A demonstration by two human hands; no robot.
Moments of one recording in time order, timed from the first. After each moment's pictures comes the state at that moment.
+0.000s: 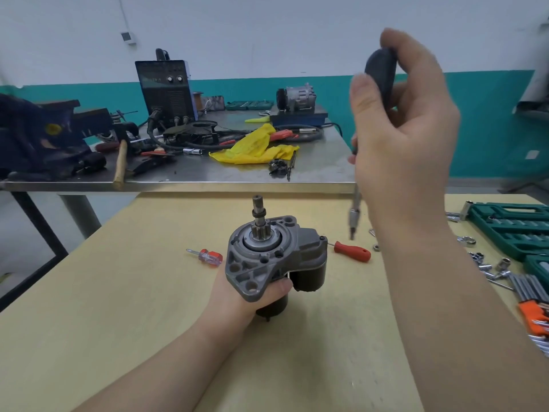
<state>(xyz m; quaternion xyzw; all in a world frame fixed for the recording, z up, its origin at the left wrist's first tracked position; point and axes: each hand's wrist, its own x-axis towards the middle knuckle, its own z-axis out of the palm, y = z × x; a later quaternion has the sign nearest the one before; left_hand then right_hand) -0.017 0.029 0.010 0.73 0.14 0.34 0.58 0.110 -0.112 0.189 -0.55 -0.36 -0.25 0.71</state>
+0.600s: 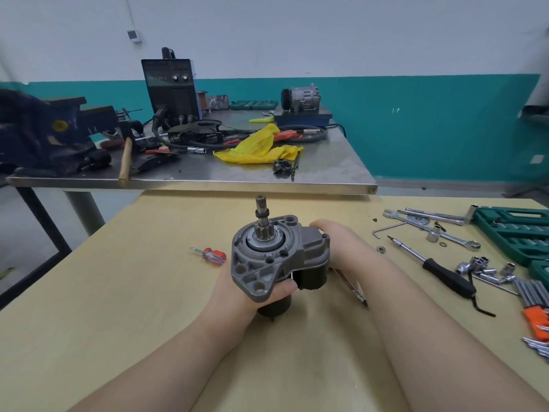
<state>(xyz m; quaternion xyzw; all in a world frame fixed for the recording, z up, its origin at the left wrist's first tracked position) -0.017 0.037 0.006 0.76 0.11 0.32 0.56 0.195 -0.063 0.042 -0.89 -0.34 0.17 0.26</state>
